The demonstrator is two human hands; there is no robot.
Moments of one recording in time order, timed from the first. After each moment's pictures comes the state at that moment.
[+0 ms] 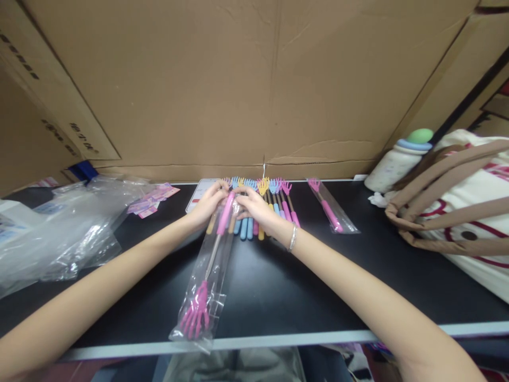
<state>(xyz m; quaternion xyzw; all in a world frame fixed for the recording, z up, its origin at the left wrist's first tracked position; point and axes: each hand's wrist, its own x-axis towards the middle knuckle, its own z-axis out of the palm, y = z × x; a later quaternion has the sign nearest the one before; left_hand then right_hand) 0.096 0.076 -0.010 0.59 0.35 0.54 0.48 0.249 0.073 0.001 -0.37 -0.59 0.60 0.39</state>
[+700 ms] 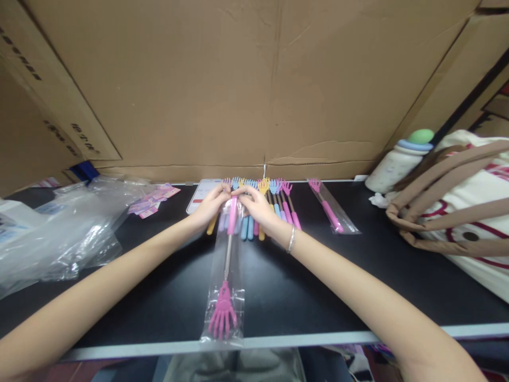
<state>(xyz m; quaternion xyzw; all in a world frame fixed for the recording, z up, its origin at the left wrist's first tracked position) 0.098 0.072 -0.009 0.59 0.35 0.53 0.50 0.247 0.066 0.005 -0.39 -0.64 0.50 0.44</state>
